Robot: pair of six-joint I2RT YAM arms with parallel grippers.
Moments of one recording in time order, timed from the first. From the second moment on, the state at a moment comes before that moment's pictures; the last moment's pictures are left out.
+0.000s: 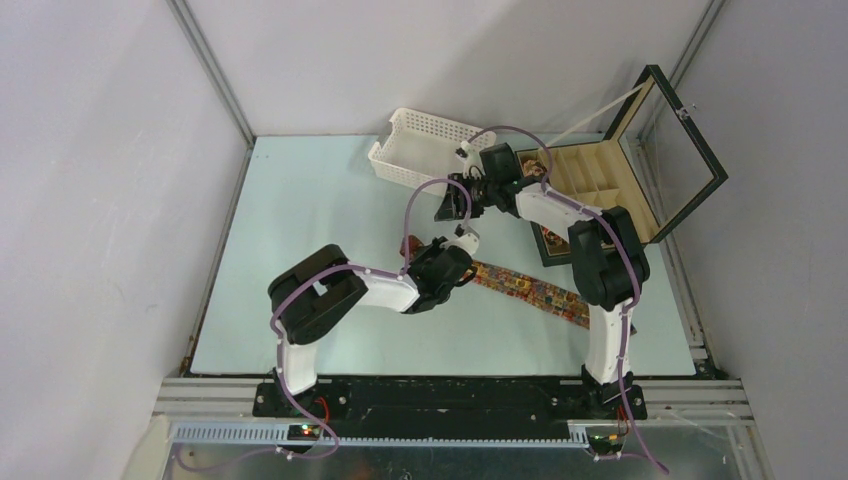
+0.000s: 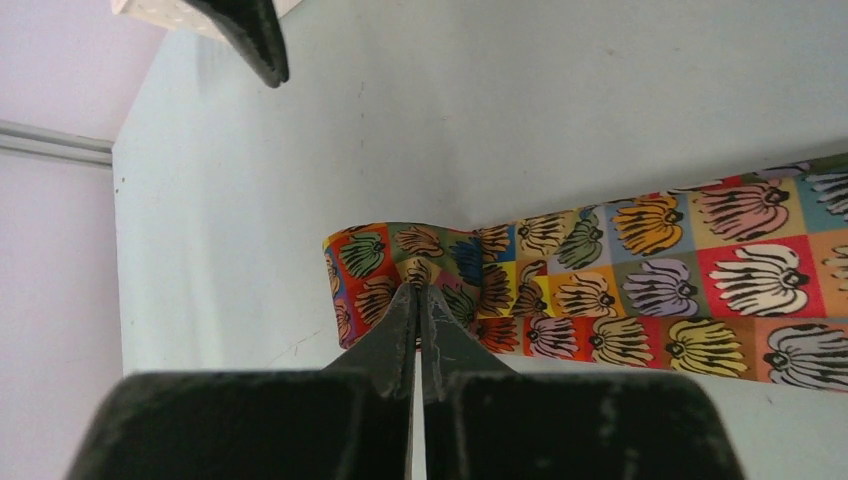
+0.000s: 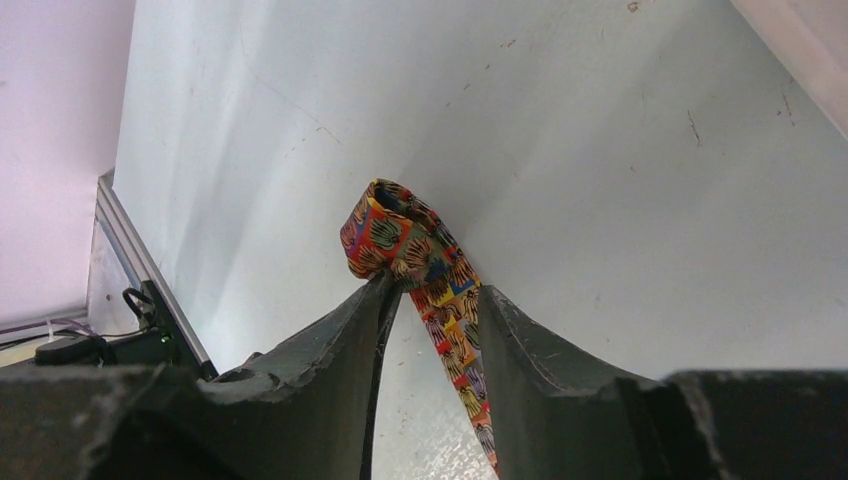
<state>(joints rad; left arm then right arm) -0.96 1.91 0.92 0.30 -0.87 0.24 0.44 2.01 1.45 -0.19 -0.60 0.38</state>
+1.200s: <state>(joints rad) -0.96 1.91 0.94 0.25 -0.73 0.21 0.50 2.34 1.88 -0.55 -0.81 0.15</state>
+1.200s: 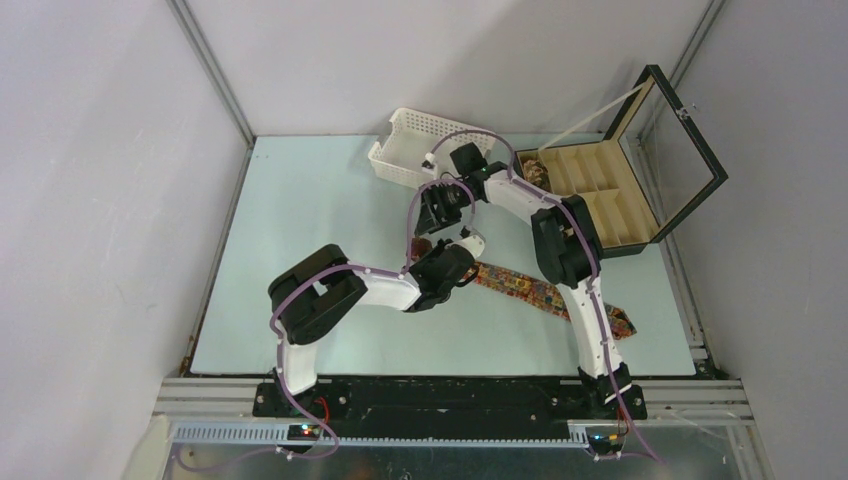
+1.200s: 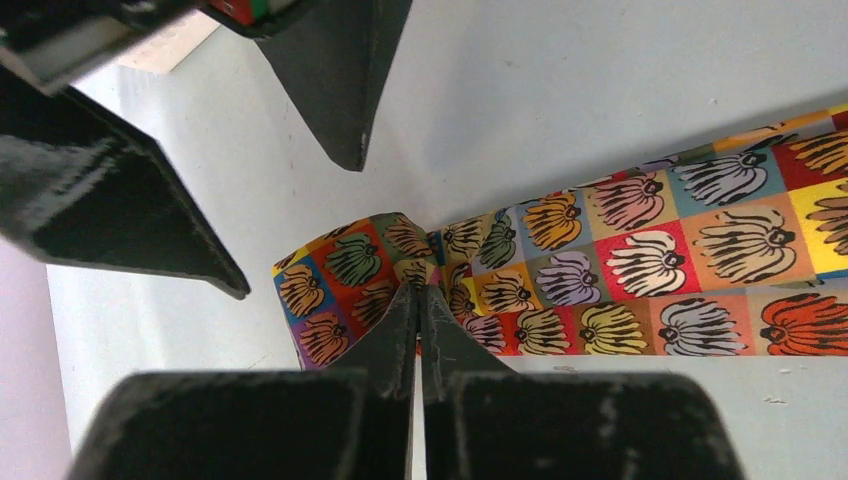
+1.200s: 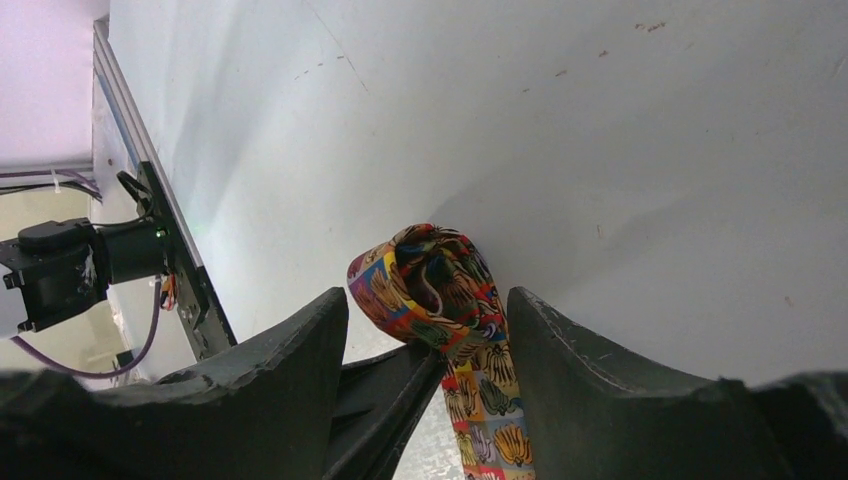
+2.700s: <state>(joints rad) -0.96 1.93 0.95 0.25 -0.72 0.21 0.50 2.42 1.96 -0.65 -0.91 0.10</state>
